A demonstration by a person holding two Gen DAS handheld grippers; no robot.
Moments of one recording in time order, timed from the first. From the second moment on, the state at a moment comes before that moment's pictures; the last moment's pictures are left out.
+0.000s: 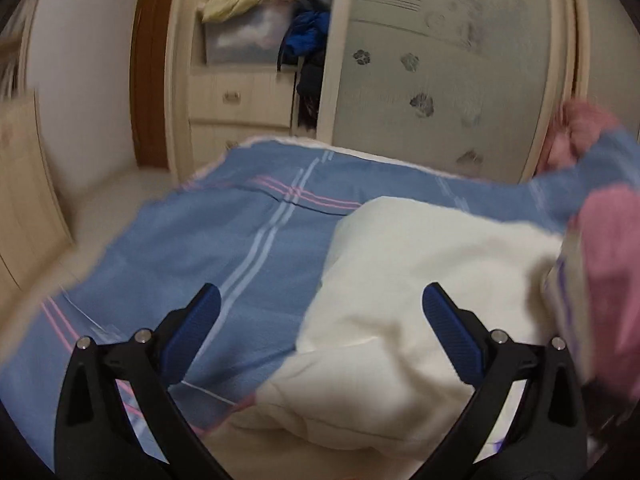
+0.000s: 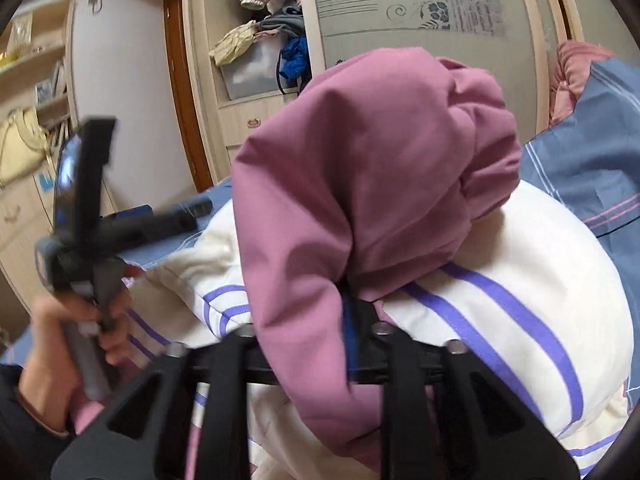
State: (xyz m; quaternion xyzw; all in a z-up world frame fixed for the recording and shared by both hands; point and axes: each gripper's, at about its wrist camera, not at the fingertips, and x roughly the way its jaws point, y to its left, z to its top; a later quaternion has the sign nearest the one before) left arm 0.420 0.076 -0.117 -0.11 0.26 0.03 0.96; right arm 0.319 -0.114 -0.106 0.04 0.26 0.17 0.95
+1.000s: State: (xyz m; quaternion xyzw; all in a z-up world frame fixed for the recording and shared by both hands) left arm 0.324 0.045 -0.015 0.02 0.10 0.27 0.96; right arm 0.363 -0.295 -0.191 0.21 0.38 -0.05 0.90
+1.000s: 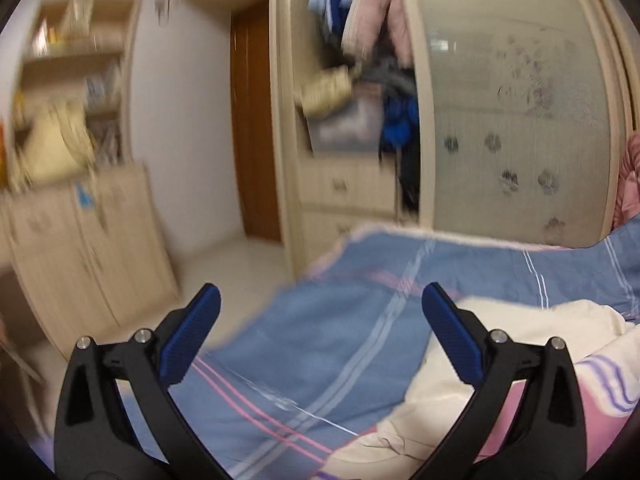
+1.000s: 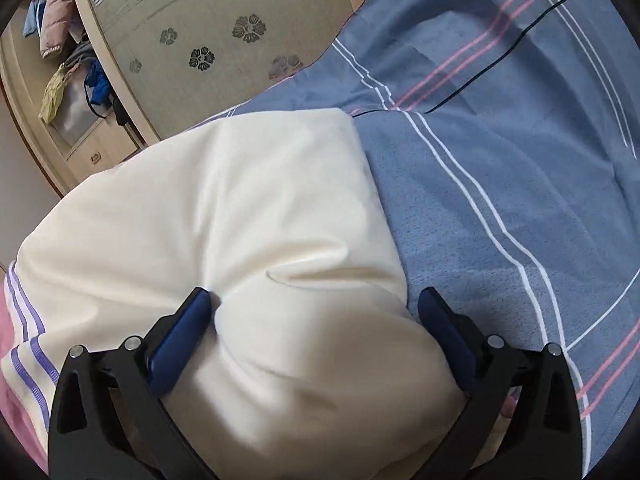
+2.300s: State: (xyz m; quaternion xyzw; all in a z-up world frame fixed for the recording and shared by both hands) left arm 0.358 -0.065 -0.130 0.04 0.22 -0.05 0.97; right arm 0.370 -0.317 -0.154 0.21 0.35 -0.07 0.91
